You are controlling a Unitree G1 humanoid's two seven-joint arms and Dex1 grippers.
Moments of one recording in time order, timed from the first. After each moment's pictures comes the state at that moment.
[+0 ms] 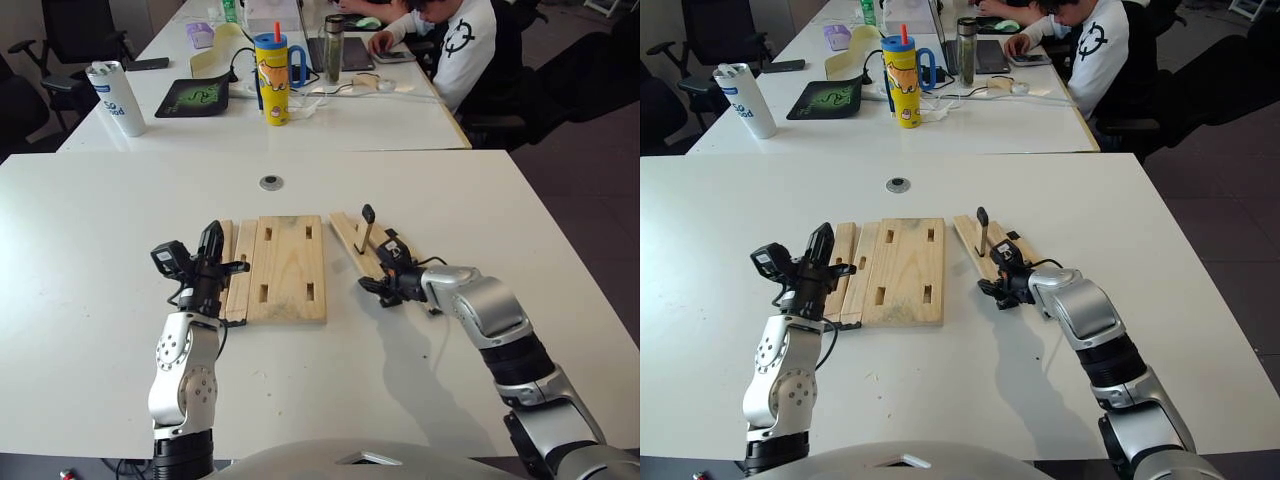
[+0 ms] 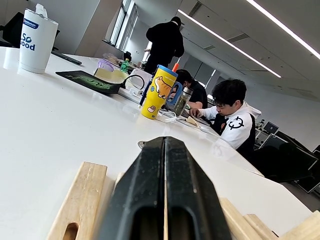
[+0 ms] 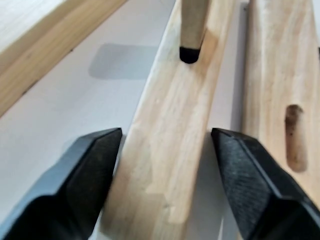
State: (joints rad) left arm 0.12 -0.03 0.12 -0.34 -0.47 0.13 -0.14; right arm -0.37 -0.44 0.28 -0.11 0.22 1.03 0.42
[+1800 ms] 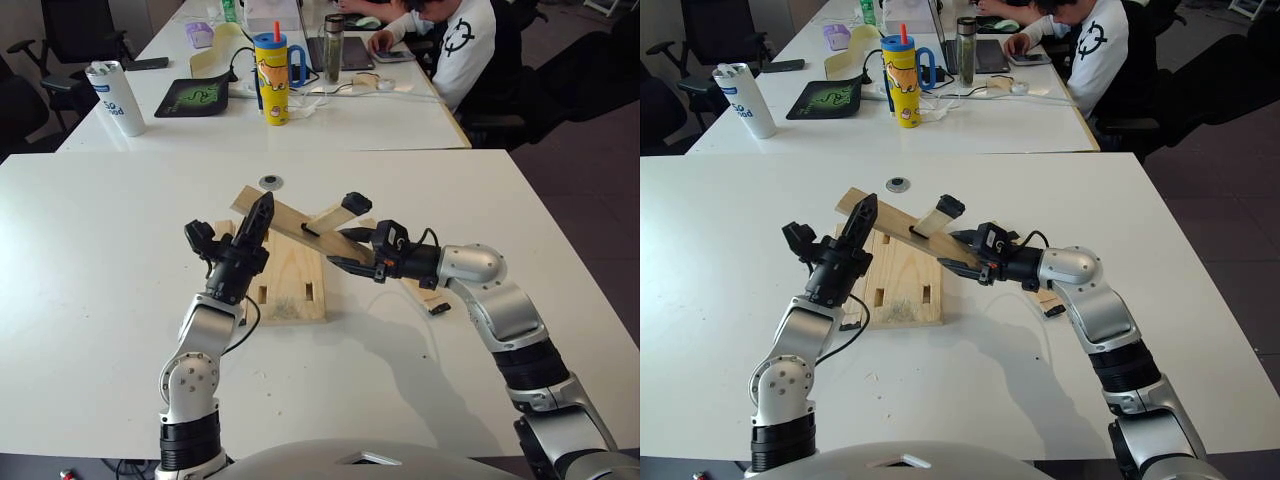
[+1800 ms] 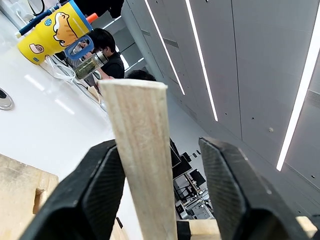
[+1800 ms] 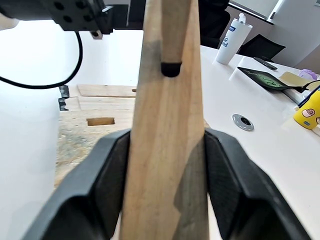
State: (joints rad) left arm 0.03 -0.07 0.12 -0.41 -1.08 0.42 -0.16; right arm -0.33 -0.48 0.23 -0.14 0.20 0.21 0.92
